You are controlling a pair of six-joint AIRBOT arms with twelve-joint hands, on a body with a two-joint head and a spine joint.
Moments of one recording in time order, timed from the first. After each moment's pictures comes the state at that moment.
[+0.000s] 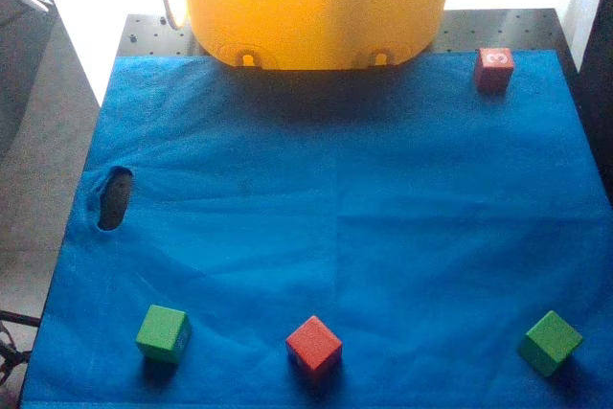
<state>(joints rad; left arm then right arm) 0.46 -1.28 1.85 0.36 -0.76 0.13 -0.22 -0.96 1.19 -0.20 0.33 -1.19</state>
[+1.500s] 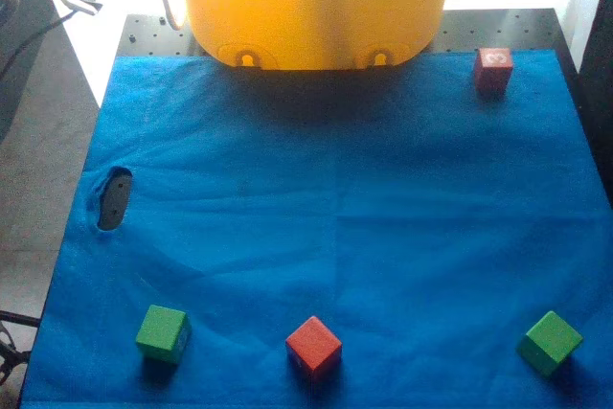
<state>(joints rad) 0.49 -1.29 1.80 0.34 -0.95 0.13 -0.15 -1.19 1.44 -0.17 0.28 -1.37</state>
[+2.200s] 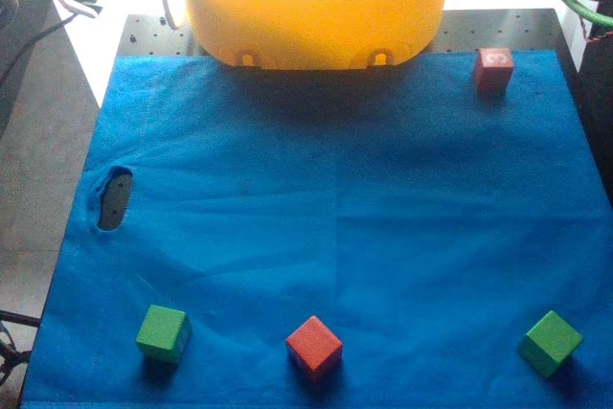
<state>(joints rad) 0.50 -1.29 1.80 0.32 -0.96 0.13 -0.18 -1.28 1.53 -0.16 0.23 -1.37</state>
